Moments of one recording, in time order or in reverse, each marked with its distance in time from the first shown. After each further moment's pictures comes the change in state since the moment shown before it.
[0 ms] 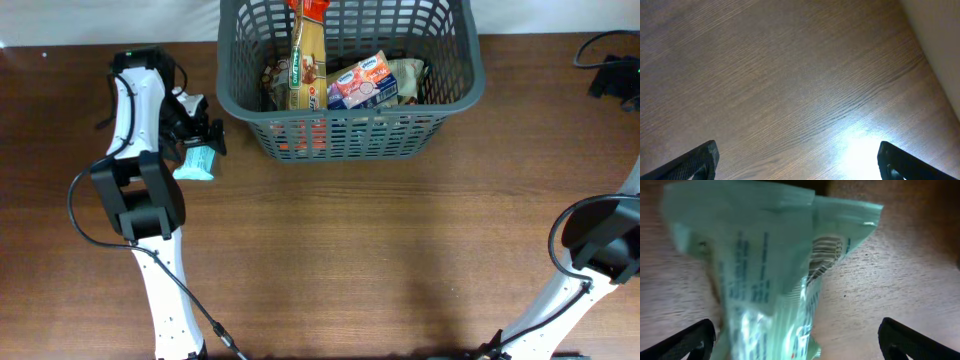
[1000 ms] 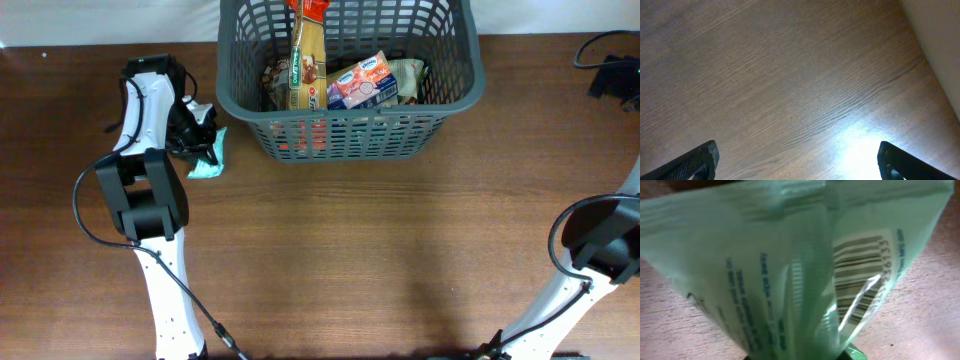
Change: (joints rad) left arm -0.024 -0.014 -0.095 0.051 -0.023 -0.001; right arm 0.000 0.000 0.000 0.001 0.000 0.000
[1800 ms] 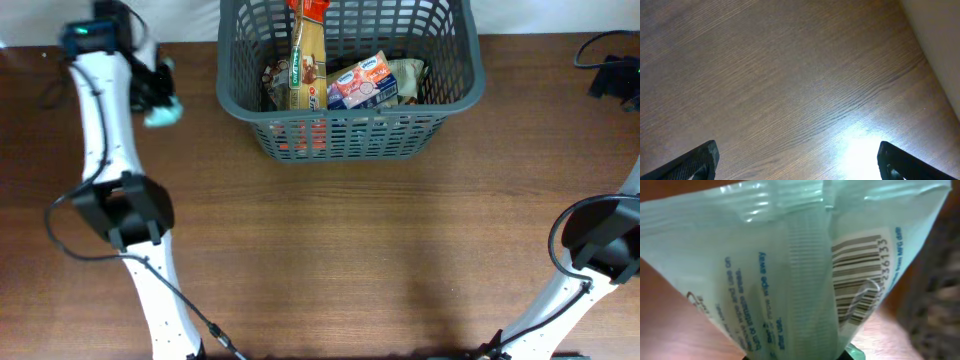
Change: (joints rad) left arm 0.089 -0.083 0.473 -0.050 -0.075 -0.206; right arm 0.000 0.000 0.000 -0.001 0.000 0.000
